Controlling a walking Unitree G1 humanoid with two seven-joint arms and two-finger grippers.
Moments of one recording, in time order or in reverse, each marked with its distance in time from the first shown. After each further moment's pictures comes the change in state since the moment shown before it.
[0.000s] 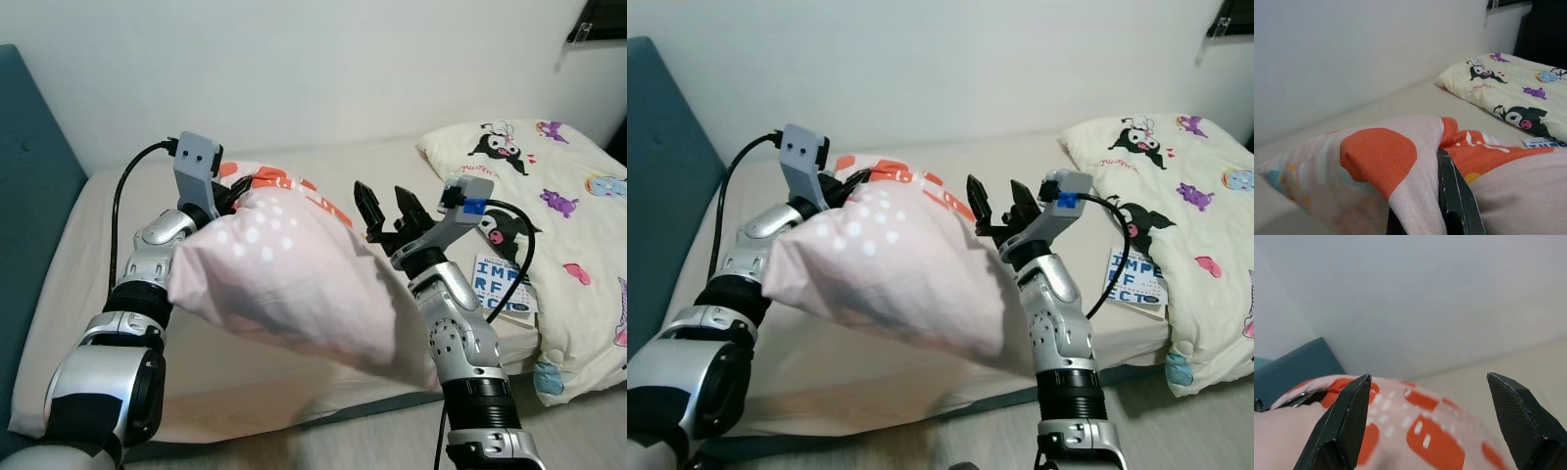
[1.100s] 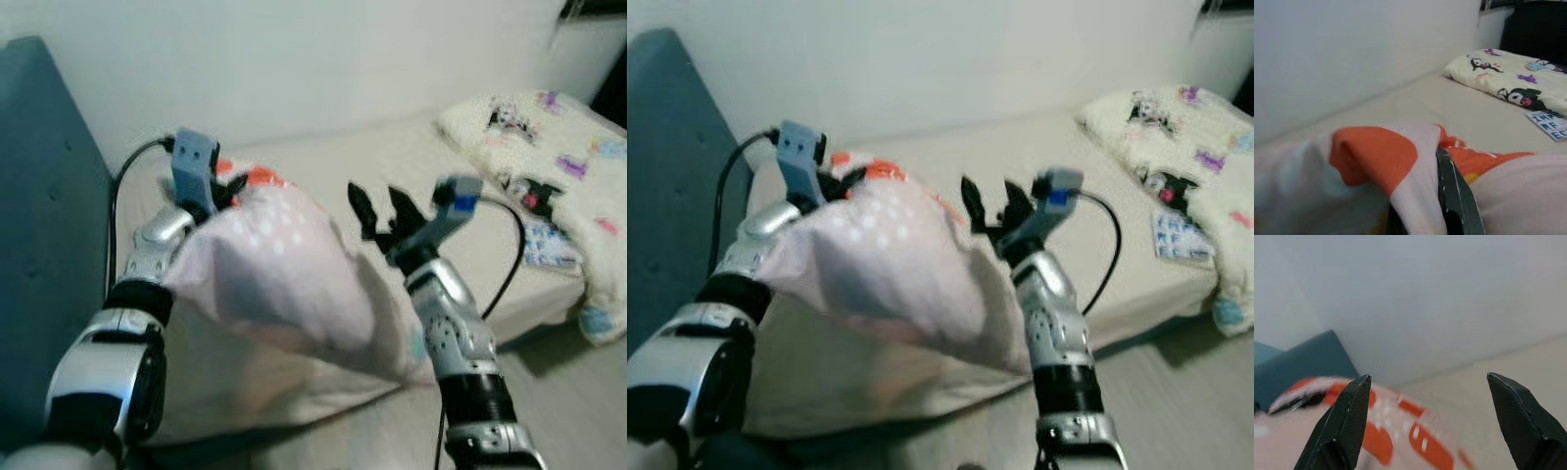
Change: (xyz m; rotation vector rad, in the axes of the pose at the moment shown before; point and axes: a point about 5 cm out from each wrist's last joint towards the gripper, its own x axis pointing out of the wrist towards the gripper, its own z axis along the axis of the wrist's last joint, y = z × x) left arm 0.005 -0.005 0.002 -0.016 -0.013 0.024; right arm 0.003 -0.002 0.003 -0.010 -0.016 -0.001
